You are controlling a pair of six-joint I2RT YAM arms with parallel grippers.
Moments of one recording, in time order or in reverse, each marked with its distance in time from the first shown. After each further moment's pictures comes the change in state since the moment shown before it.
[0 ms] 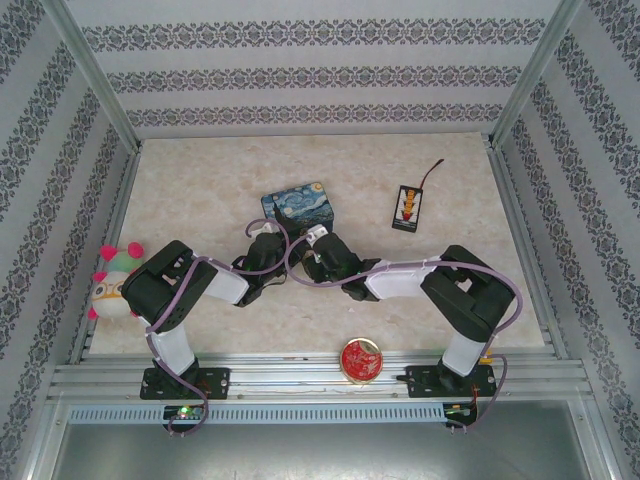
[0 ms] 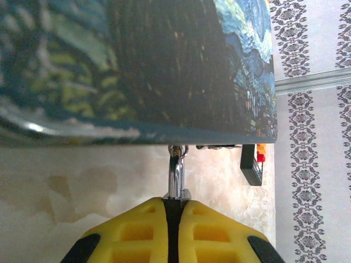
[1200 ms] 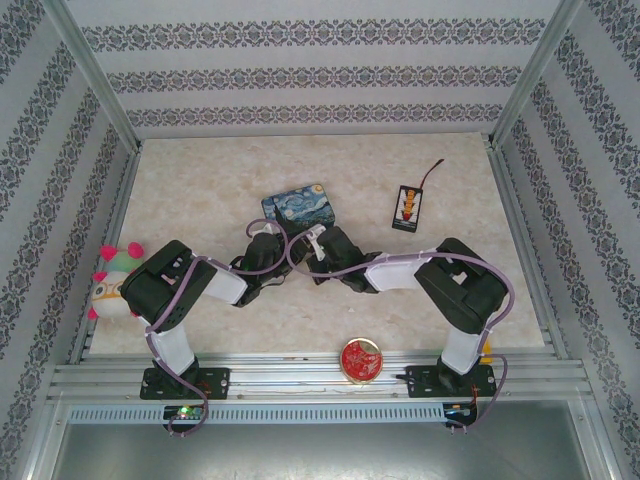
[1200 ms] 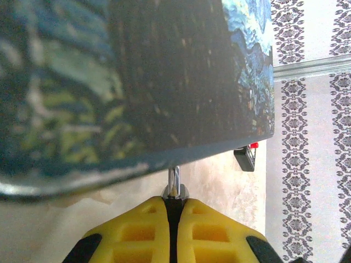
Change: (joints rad) left arm 0.011 0.000 -0.017 0.021 0.080 -0.007; right arm -0.082 0.047 0.027 -0.032 -0.186 -0.034
